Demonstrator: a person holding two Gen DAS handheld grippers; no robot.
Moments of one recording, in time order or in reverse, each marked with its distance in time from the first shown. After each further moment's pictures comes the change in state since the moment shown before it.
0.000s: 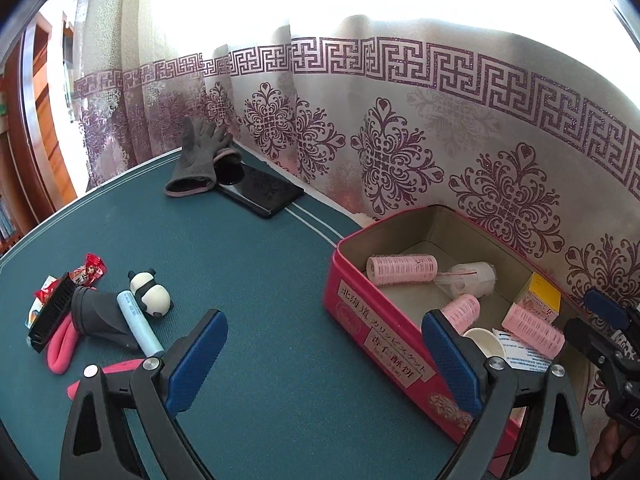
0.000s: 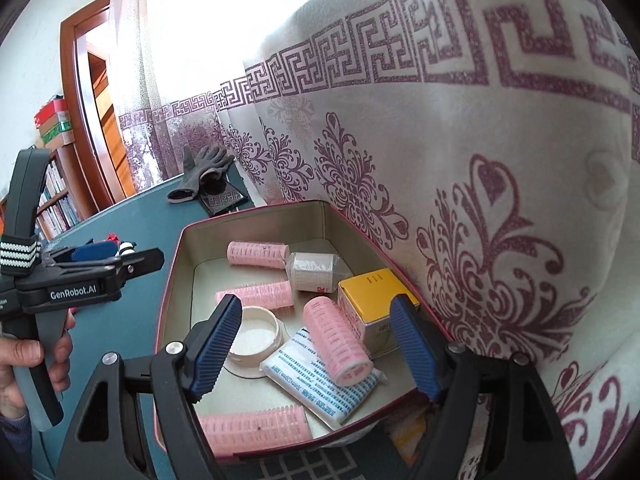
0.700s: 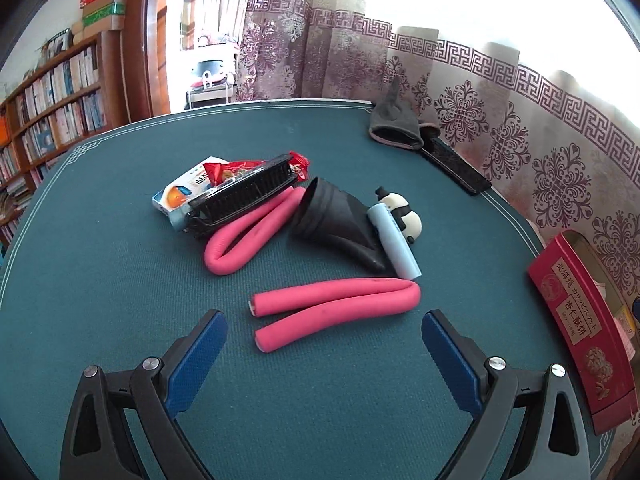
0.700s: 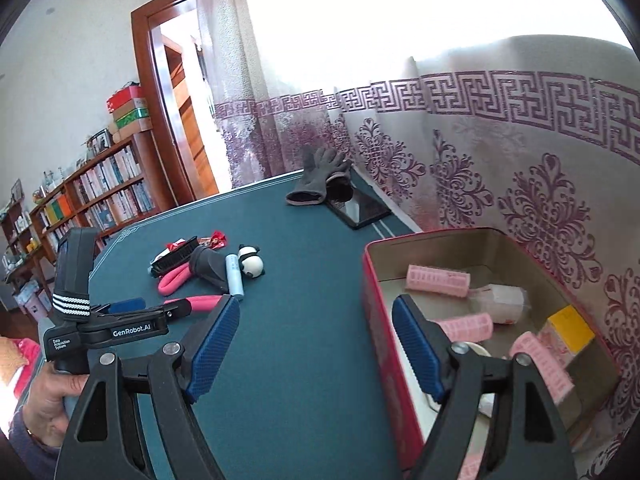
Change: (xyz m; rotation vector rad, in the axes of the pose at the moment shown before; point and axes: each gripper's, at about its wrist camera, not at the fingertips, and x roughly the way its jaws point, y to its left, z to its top) left arm -0.042 0.177 -0.074 -0.336 0.035 0.243; right arm 0.026 0.144 0.007 -0.122 0.009 0.299
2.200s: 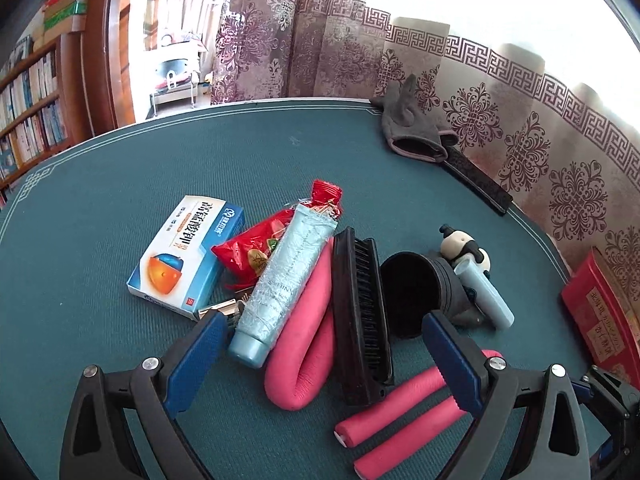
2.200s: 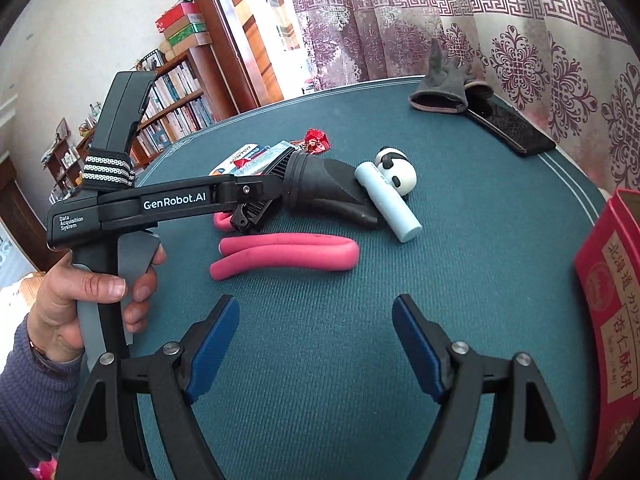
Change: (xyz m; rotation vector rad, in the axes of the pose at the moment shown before) left arm 0.069 0.050 0.061 0.092 0.028 -0.099; right arm 0.131 0.079 -0.027 -0.077 0.280 0.227
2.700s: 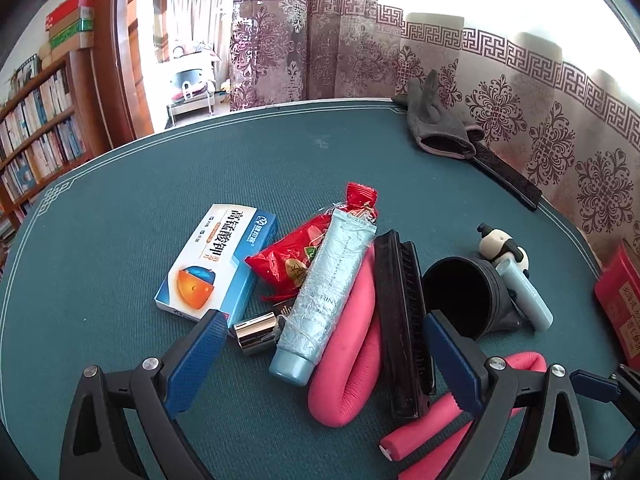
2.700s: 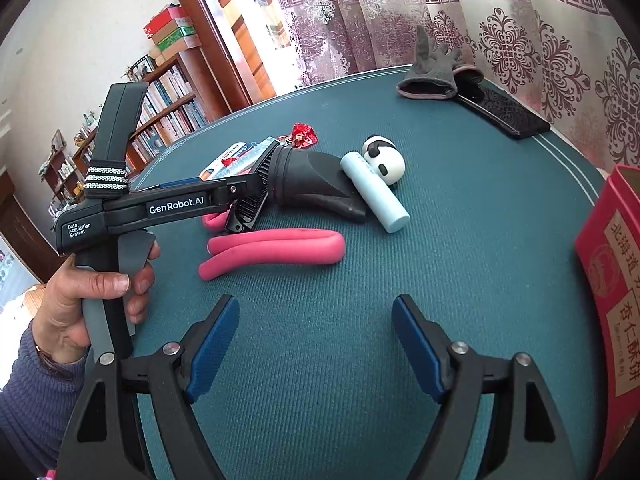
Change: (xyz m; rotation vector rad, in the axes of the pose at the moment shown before) left arm 0.007 0.015 0.002 0.016 -0.003 0.066; right arm 0.004 -0.008 -0.004 0.047 0.014 0.005
